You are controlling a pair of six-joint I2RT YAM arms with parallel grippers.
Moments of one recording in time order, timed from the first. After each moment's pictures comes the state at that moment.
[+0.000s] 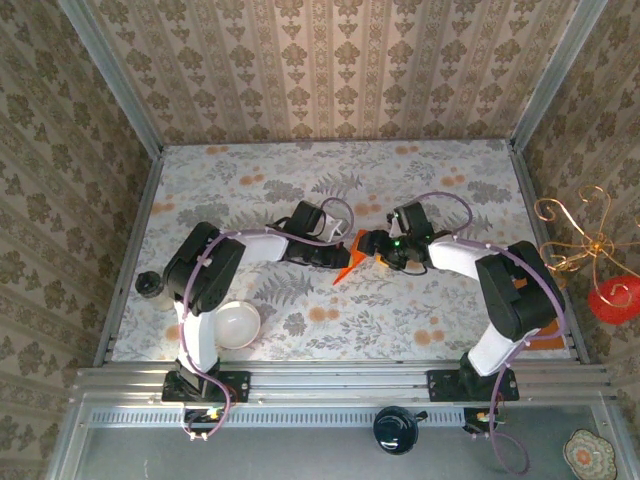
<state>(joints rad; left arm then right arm) -0.67 1.96 1.10 -0.06 0.72 -0.41 0.34 1.67 0.84 -0.08 -0.43 0.76</state>
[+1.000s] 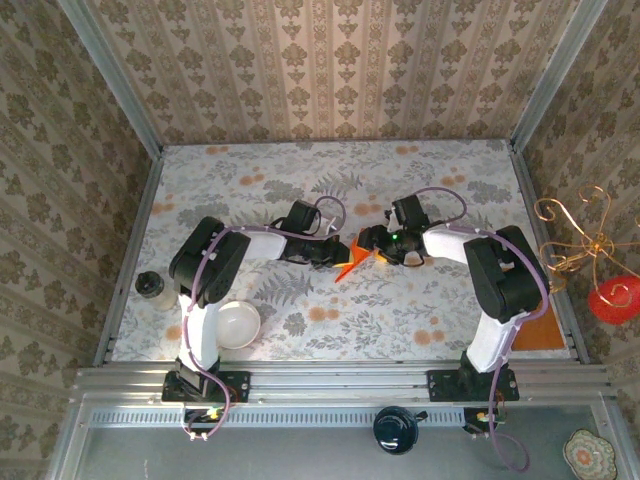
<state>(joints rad) -0.63 2.03 1.09 0.07 0.87 -0.67 0.31 1.80 0.95 -0.15 -0.44 0.73</state>
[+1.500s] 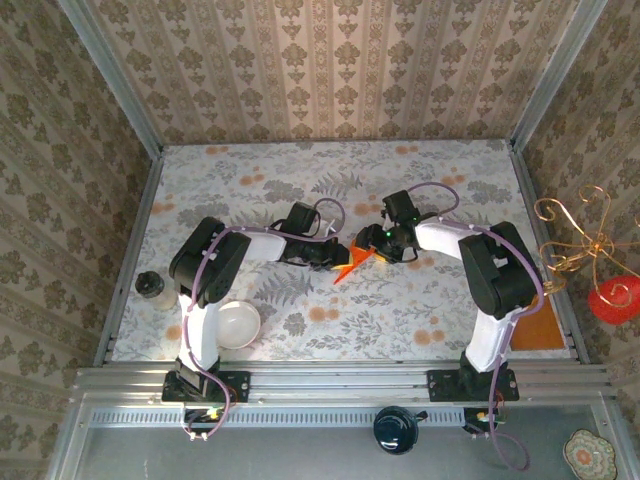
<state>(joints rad) -0.63 2.03 1.07 0.08 0.86 -0.67 0.36 1.85 1.05 -0.30 -0.34 0.74</state>
